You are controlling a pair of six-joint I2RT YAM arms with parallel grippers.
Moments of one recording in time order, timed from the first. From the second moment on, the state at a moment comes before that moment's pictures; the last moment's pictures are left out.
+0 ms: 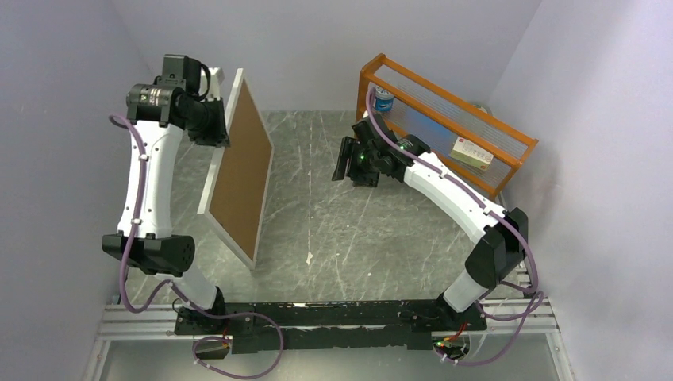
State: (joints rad) left arm -0.08 1.64 2.16 -1.45 0.09 -0.15; right arm 0.65 1.60 1.54 -0.82 -0.01 0.77
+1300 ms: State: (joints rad) left arm -0.63 1.67 2.11 -1.36 -0.21 -0.25; right arm 0.56 1.83 1.87 -0.46 -0.40 1.14
